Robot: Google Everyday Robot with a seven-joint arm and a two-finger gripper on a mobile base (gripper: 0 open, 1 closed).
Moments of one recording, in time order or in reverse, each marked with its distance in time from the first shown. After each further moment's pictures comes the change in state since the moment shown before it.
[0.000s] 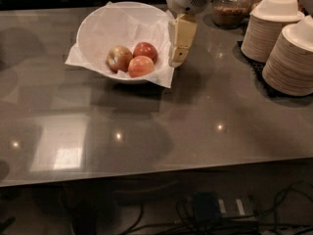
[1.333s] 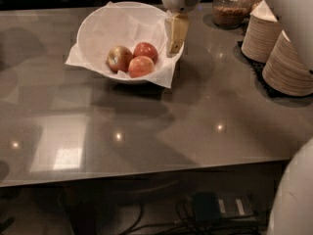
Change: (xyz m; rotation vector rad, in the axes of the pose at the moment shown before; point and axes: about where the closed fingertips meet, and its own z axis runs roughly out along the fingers) arm 0.020 -0.054 0.036 0.067 -0.021 -0.154
